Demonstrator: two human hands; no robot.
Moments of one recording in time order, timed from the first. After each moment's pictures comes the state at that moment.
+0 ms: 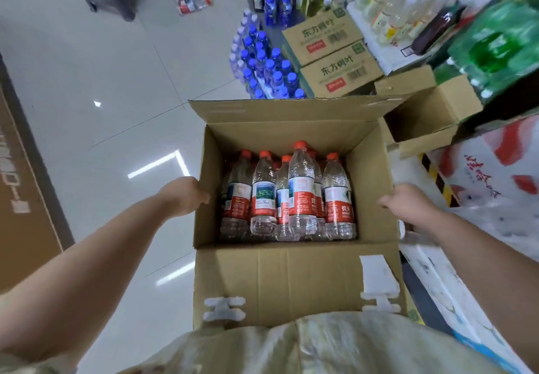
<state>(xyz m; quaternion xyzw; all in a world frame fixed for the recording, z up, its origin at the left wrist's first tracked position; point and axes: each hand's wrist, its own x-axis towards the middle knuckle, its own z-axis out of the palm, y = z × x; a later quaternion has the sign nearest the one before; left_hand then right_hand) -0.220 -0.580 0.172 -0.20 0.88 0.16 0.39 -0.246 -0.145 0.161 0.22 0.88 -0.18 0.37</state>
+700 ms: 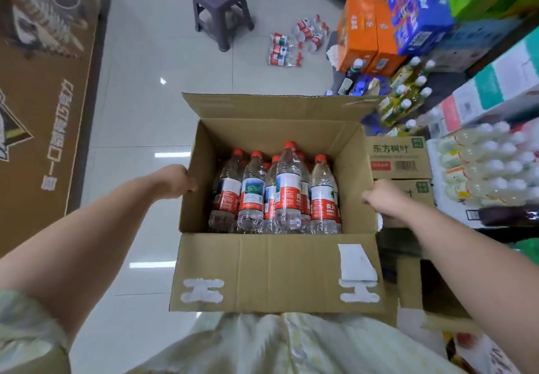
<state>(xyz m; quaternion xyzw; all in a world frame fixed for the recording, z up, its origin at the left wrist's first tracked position) -0.442 -0.761 0.189 -0.39 0.82 0.25 0.34 -0.637 -0.378 0.181 0.01 0.91 -0.11 0.39</state>
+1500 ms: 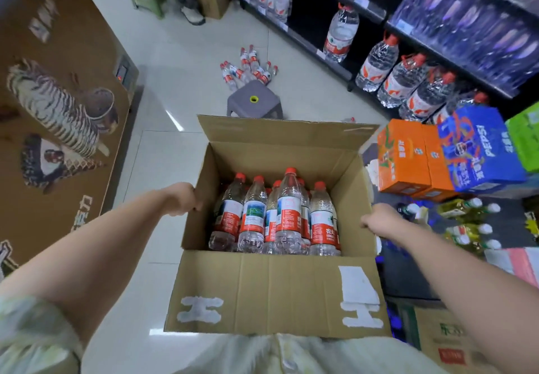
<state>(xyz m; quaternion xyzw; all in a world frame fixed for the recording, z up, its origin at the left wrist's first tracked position) -0.816 -1.188 0.188 -0.40 0.82 0.26 0.33 -1.022 -0.813 0.188 -0.01 0.91 -0.11 0.39</state>
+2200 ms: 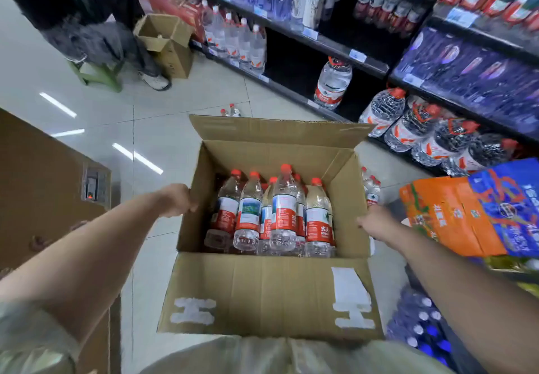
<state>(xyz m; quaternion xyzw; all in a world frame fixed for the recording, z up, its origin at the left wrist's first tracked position) -1.227 -1.580 0.209 -0.31 0.85 0.21 0.37 -1.343 -1.163 0.173 0.07 0.91 -0.17 0.36</state>
